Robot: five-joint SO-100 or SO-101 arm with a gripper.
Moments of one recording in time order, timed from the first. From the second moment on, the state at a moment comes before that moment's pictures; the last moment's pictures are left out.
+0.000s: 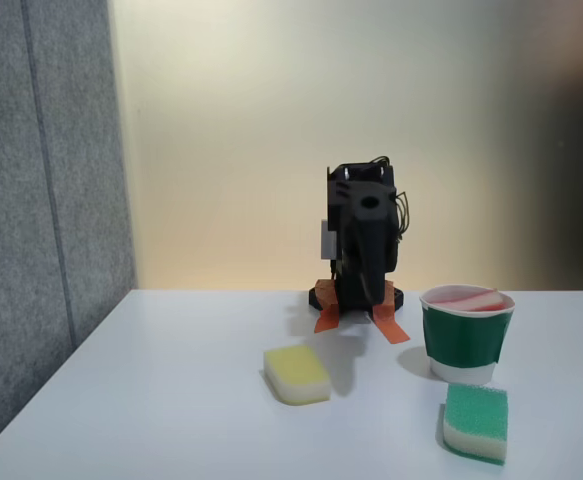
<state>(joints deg) 6.2 191.8 182.5 36.7 -11.4</state>
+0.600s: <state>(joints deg) 7.4 192.3 182.5 56.2 -11.2</state>
